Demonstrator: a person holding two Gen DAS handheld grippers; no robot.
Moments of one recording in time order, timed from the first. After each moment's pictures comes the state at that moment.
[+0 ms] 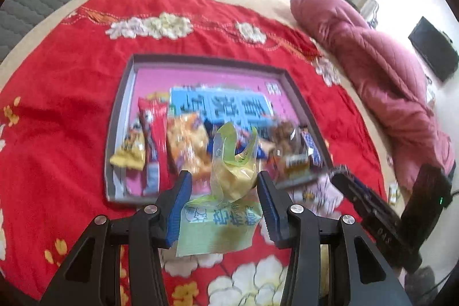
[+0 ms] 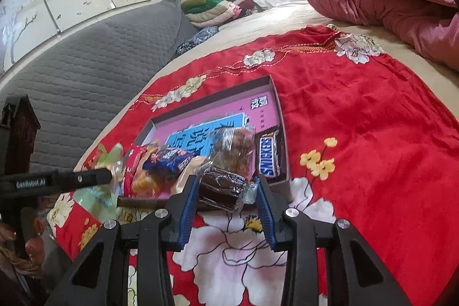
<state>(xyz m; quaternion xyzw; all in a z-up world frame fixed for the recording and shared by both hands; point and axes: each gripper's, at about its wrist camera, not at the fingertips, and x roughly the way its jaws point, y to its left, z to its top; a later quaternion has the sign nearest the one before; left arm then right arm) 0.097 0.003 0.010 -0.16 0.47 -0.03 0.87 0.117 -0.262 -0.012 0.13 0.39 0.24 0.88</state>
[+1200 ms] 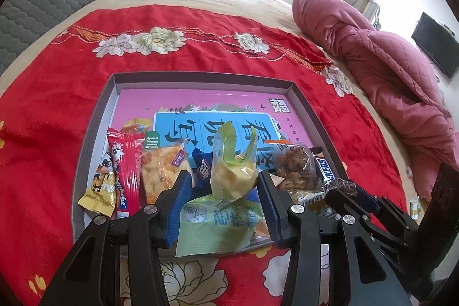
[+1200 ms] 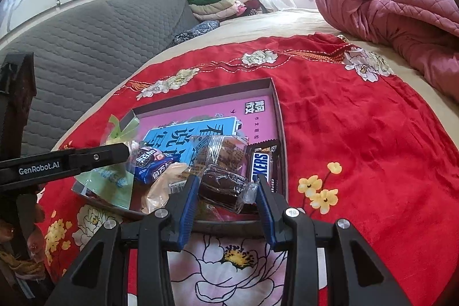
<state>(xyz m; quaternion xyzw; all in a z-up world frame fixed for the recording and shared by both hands) 0.135 -0.023 -0.018 -0.13 0.44 -0.01 0.89 0.146 -0.237 -0.031 0.05 0.39 0.23 0.89</state>
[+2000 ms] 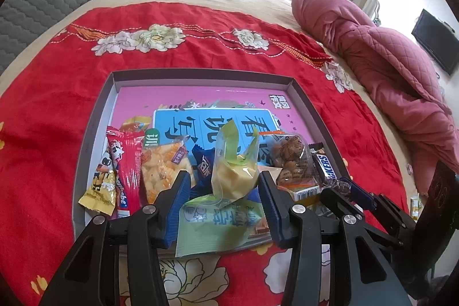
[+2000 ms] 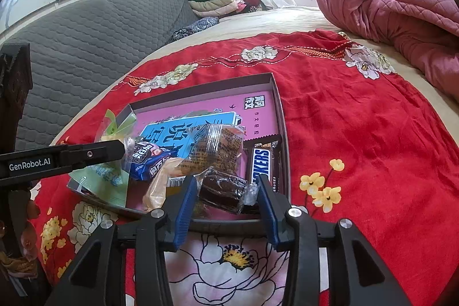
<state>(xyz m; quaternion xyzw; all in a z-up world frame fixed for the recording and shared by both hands) 0.136 -0.024 -0.019 -0.13 0.45 -0.01 0.89 0.150 -0.232 -0.038 0.05 0.39 0.23 0.89</state>
